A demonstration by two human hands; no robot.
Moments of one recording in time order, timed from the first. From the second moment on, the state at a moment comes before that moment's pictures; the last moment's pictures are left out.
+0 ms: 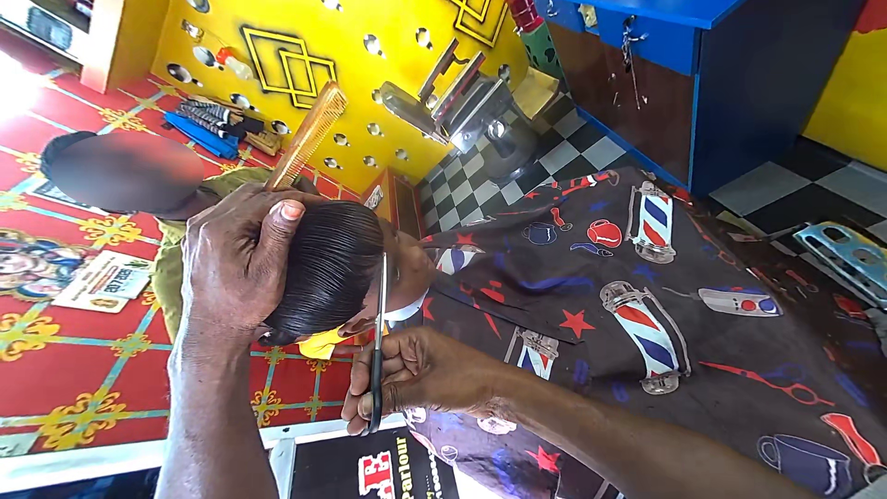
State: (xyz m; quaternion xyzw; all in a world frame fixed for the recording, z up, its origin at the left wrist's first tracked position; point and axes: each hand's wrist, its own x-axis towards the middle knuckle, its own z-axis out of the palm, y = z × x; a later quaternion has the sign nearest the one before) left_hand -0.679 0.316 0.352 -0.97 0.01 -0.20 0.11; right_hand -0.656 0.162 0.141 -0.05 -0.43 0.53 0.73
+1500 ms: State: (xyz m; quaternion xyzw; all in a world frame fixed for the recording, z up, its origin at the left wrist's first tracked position) left_hand -0.689 0.327 0.351 -0.97 0.02 -0.20 0.11; right_hand -0.648 0.148 0.140 -0.06 -0.48 0.53 0.70
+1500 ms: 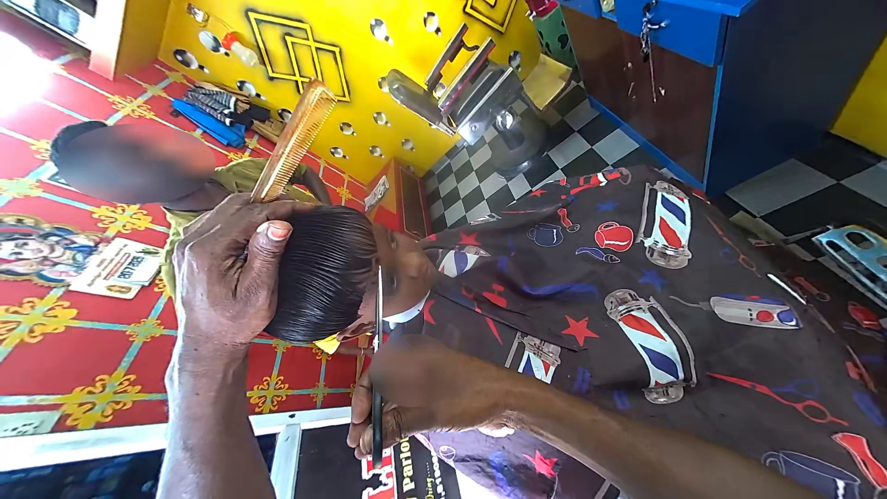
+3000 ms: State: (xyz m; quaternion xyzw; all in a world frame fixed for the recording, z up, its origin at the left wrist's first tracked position) left_hand -0.704 0.330 0.346 -0.97 0.06 -0.23 0.10; right_hand -0.608 0.149 0.159 0.00 -0.47 0.62 0.63
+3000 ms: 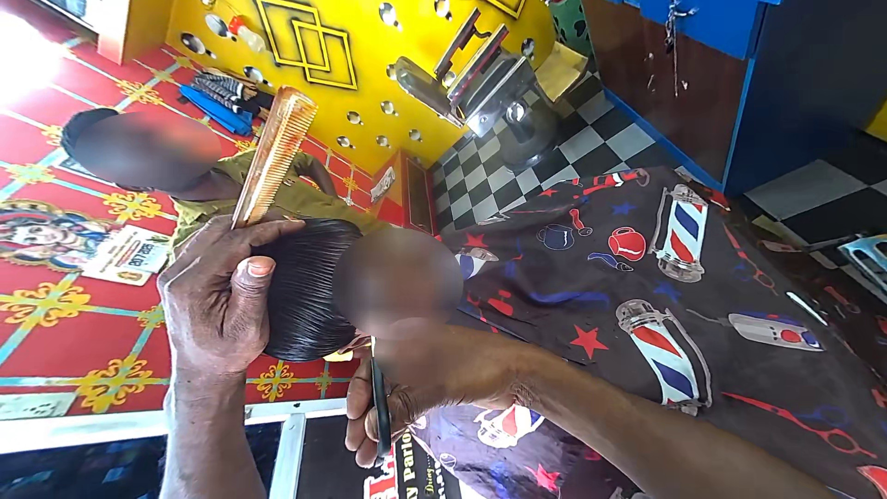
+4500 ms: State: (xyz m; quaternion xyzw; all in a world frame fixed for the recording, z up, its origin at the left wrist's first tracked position) left_hand -0.712 0.198 0.345 -0.85 -0.31 -0.40 0.15; right_hand -0.533 0.147 0.094 -0.25 -0.36 0.60 0.67
